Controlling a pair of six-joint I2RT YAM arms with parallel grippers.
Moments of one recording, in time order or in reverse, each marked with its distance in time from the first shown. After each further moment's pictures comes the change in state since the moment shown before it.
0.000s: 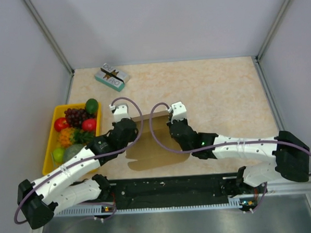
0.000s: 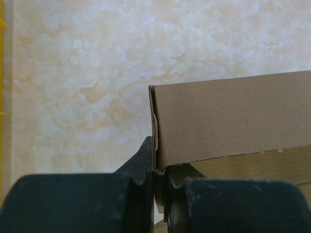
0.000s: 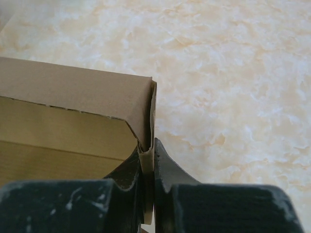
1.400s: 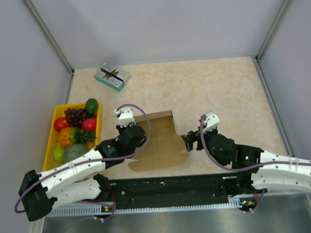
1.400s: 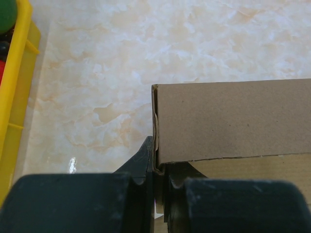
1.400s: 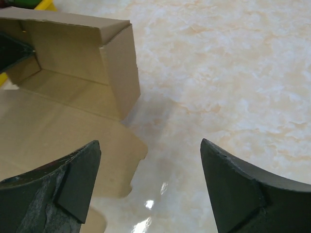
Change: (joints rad) left arm -0.136 0.032 -0.069 0.133 -0.268 0.007; right arm 0.064 -0.573 -0.281 -0.148 -0.082 0.011
